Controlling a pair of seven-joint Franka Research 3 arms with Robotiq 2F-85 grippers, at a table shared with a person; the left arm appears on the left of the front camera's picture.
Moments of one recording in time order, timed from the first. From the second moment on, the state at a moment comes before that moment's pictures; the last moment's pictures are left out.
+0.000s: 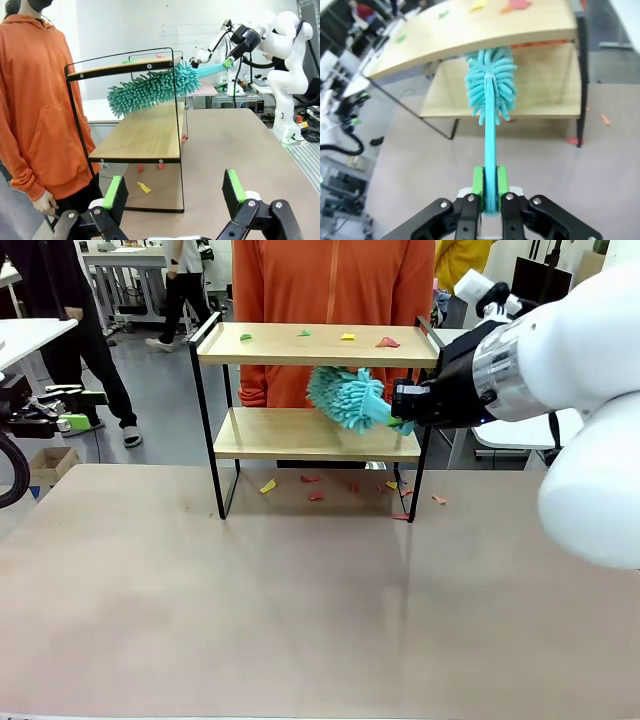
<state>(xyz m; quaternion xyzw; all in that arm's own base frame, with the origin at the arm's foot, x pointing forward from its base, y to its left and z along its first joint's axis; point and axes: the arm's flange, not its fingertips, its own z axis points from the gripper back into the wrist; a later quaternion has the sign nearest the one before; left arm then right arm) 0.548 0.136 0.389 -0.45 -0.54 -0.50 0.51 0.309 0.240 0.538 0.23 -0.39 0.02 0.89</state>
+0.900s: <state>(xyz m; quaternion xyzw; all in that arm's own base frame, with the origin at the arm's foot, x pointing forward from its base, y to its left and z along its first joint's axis) 0.548 0.136 0.389 -0.45 -0.54 -0.50 0.51 0.280 0.155 0.573 0.33 -0.24 0.22 0.89</state>
